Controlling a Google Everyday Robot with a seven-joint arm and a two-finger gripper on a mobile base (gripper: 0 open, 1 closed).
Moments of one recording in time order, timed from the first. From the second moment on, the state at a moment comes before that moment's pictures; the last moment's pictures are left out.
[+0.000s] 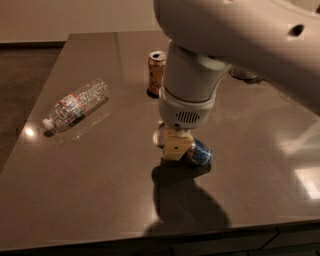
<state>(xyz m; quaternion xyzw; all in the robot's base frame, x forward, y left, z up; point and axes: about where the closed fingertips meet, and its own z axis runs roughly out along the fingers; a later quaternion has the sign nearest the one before) 0.422 -0.023 0.895 -0.71 0.70 0.01 0.09</state>
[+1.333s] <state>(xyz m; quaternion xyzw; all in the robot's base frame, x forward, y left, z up) 0.425 0.001 0.869 -0.74 0.67 0.01 0.07</state>
